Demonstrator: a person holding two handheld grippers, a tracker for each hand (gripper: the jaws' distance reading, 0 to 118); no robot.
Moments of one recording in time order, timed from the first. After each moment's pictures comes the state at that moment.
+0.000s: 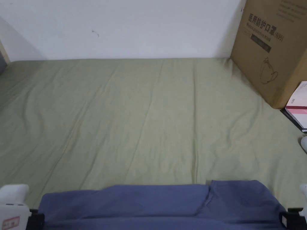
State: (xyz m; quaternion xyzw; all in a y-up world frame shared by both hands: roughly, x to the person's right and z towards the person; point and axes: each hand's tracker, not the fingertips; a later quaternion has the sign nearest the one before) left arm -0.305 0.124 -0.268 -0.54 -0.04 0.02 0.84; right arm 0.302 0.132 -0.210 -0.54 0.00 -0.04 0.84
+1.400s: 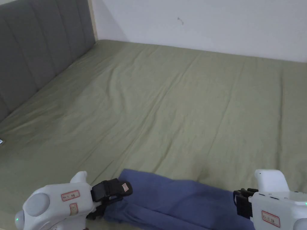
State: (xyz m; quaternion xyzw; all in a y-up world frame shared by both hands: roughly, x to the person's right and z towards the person) left arm -0.402 0.036 -0.259 -0.42 -0.09 0.46 0.78; right arm 0.038 0.143 -0.296 -0.45 0.15 0.02 0.88
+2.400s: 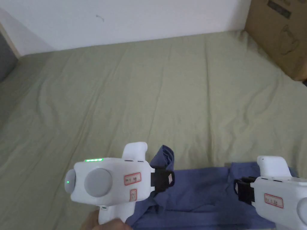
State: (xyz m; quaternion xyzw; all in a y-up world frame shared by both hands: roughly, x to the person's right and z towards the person) left arm -0.102 0.143 -0.315 -0.48 -0.31 0.12 0.81; right arm 0.189 0.136 -0.232 -0.45 0.04 -0.12 0.88
